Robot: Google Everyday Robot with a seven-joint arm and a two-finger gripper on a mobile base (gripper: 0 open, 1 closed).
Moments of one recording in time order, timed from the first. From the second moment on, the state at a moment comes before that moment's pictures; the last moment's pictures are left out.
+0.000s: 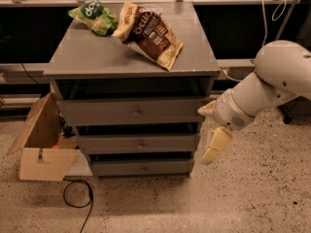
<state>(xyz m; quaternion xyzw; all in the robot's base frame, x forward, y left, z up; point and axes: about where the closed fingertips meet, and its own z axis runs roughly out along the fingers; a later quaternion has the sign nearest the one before) 0.485 -0.128 0.766 -0.62 0.74 0.19 0.19</state>
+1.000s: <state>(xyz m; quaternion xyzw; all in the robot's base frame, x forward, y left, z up) 0.540 -0.125 0.563 -0.66 0.73 0.09 0.18</state>
